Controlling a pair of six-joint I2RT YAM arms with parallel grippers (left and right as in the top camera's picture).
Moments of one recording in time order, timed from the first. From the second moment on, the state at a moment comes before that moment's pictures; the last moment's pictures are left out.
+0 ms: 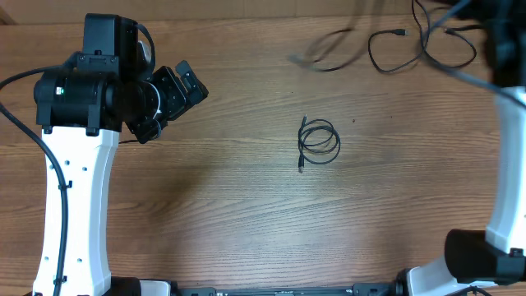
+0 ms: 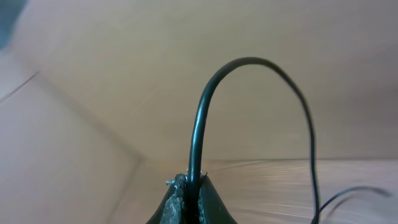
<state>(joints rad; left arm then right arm) -0.09 1.55 1.90 -1.44 0.28 -0.67 -0.08 1.72 2.20 -0.72 -0.63 0.50</state>
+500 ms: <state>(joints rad) -0.09 1.55 1.90 -1.44 0.27 -0.67 -0.35 1.72 2.20 -0.86 -0.62 0.54</state>
